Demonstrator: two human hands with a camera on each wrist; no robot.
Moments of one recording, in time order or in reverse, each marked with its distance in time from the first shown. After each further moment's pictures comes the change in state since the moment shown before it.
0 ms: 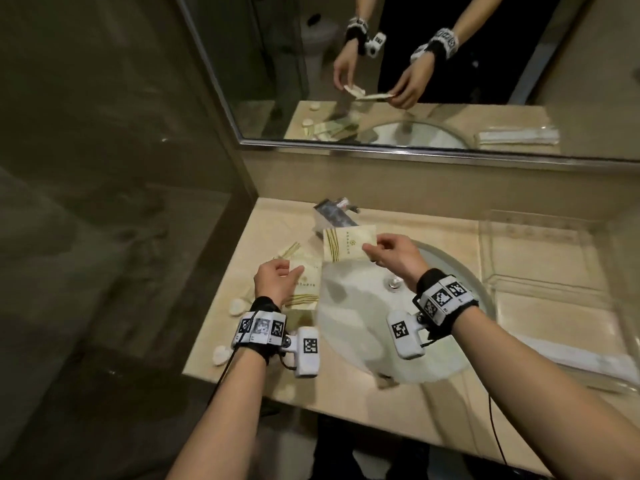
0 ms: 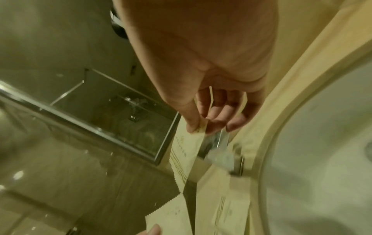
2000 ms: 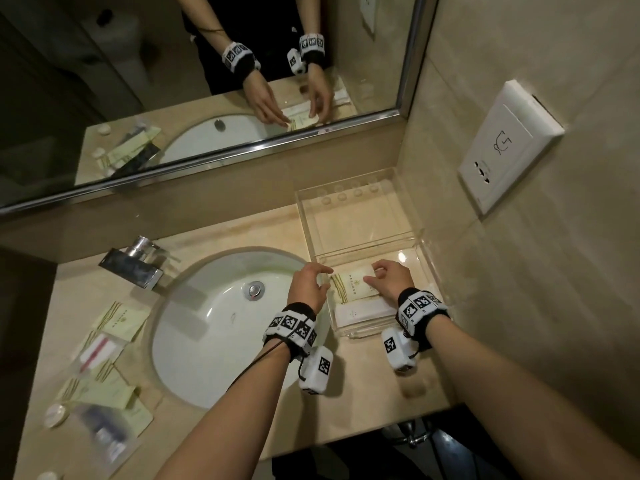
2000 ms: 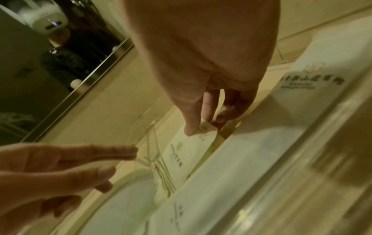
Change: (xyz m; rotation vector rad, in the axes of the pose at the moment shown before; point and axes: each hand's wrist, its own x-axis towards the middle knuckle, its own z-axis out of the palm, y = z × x) left_hand -0.112 0.053 0.375 0.510 -0.583 0.624; right_hand -0.062 0.249 -0.273 -0.095 0.389 0.399
